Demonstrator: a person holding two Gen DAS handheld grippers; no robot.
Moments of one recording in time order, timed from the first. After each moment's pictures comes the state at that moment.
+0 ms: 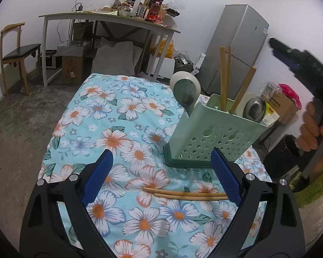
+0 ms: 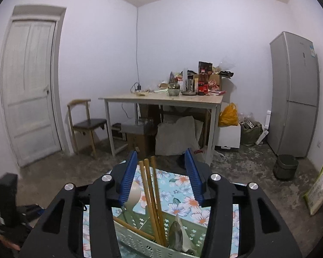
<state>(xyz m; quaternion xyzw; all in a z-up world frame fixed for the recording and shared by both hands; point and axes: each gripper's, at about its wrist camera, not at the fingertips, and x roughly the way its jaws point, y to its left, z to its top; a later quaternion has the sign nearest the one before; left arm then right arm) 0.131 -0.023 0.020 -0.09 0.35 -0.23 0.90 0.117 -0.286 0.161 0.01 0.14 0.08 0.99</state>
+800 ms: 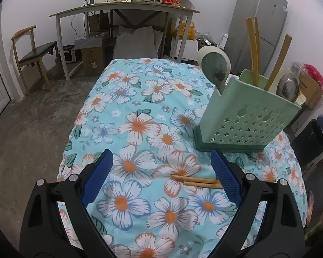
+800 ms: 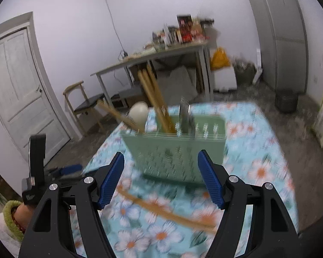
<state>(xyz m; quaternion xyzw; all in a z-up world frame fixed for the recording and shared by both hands) 0.140 -0.033 0.002 -0.01 0.40 -0.15 0.90 0.045 -0.287 0.065 0.13 0.29 0.06 0.95</state>
